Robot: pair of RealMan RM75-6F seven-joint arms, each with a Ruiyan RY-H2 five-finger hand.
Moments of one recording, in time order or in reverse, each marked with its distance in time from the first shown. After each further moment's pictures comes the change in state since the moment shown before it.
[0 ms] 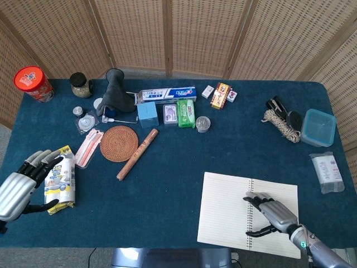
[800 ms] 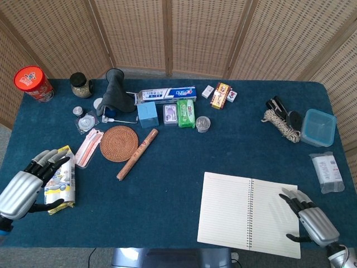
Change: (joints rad) left arm -0.023 -0.010 -0.005 -0.024 0.003 -0.031 0.028; right arm -0.314 -0.144 -0.054 0.535 -0.198 0.544 0.209
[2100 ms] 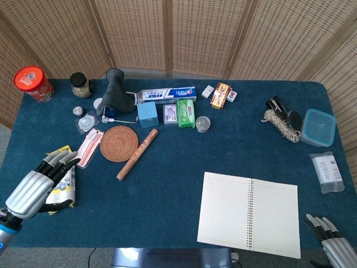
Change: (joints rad) left arm -0.030 -0.010 -0.004 -0.053 -0.003 -0.045 0.062; right arm -0.260 -0.275 -0.024 0.650 -0.009 0.164 0.177
